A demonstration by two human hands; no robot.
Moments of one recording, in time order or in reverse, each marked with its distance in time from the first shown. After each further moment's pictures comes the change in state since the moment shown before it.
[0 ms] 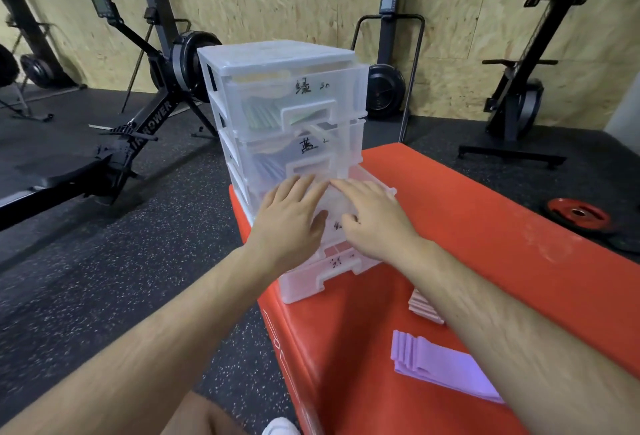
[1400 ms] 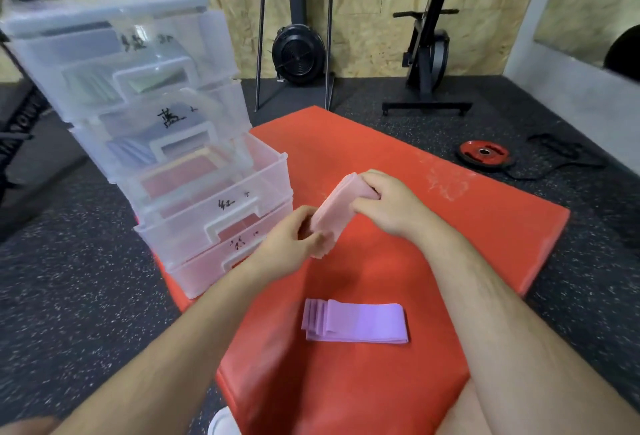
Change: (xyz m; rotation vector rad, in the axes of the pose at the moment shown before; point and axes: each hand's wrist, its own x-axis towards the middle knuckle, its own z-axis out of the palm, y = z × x) left_hand 0.000 0.136 0.103 -1.113 -0.500 -0.228; right_hand -0.100 0.148 -0.051 0.383 0.067 0.356
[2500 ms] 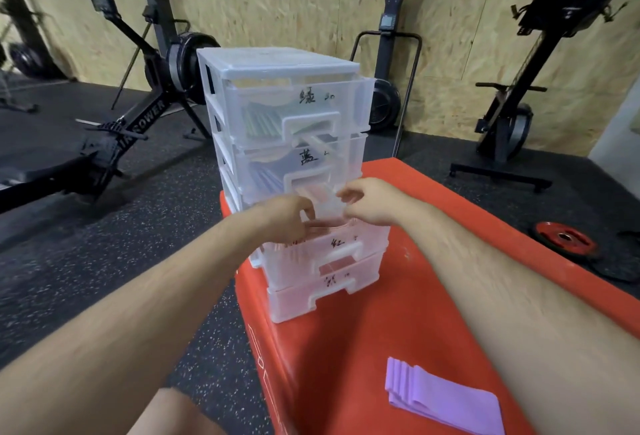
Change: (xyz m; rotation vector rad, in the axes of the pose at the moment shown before) left_hand -0.004 0.030 -0.200 0.917 0.066 -0.239; right_hand 0.138 -0.127 0.101 -0.312 -0.353 -0.072
